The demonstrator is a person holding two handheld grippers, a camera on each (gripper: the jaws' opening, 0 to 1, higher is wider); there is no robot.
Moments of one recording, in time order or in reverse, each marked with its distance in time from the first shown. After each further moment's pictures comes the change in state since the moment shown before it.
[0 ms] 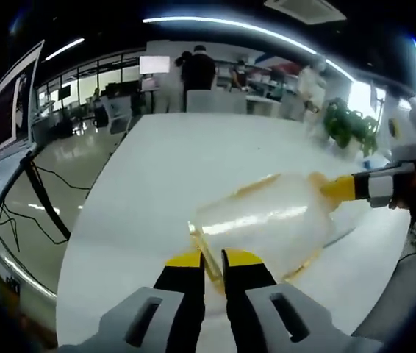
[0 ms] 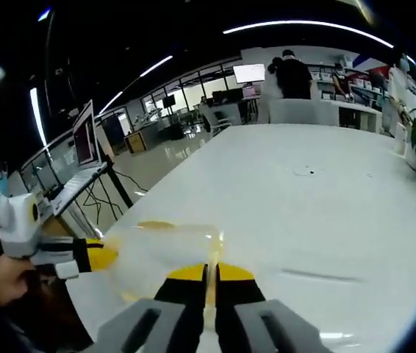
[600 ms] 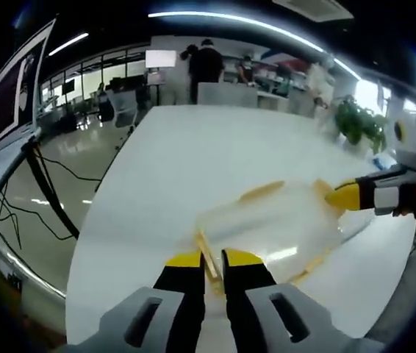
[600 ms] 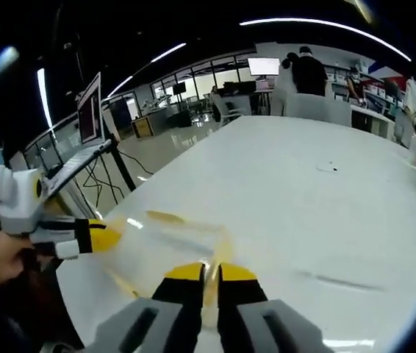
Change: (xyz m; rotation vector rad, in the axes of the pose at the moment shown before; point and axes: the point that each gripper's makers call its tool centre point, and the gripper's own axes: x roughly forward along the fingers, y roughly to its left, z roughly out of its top) left arm 0.016 0.054 -0.017 -0.014 0.038 0.030; right arm 0.053 0.033 -0.014 -0.094 0.059 0.029
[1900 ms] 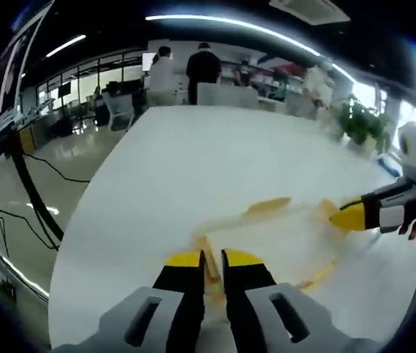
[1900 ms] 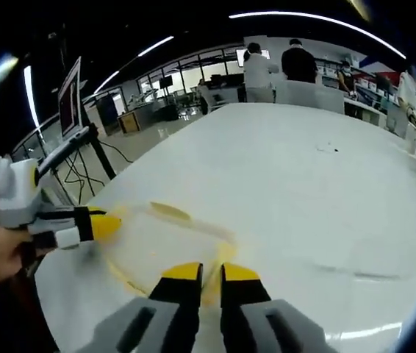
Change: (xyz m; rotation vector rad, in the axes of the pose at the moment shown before) left arm 0.060 0.030 -0.006 0.016 -0.039 -0.027; right arm 0.060 -0.013 -0.028 0.048 0.055 -0.072
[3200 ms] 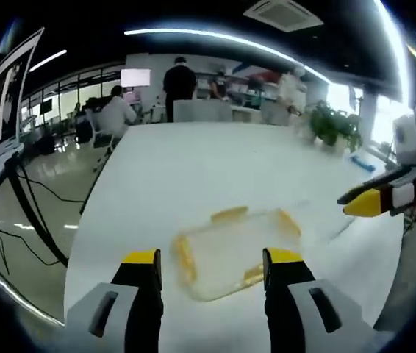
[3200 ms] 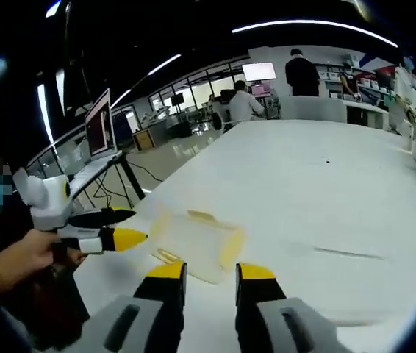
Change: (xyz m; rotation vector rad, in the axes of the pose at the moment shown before) left arm -0.048 -0.024 0.014 0.054 -0.065 -0.115; right arm -0.078 0.024 0.001 0.041 -0.073 0.079
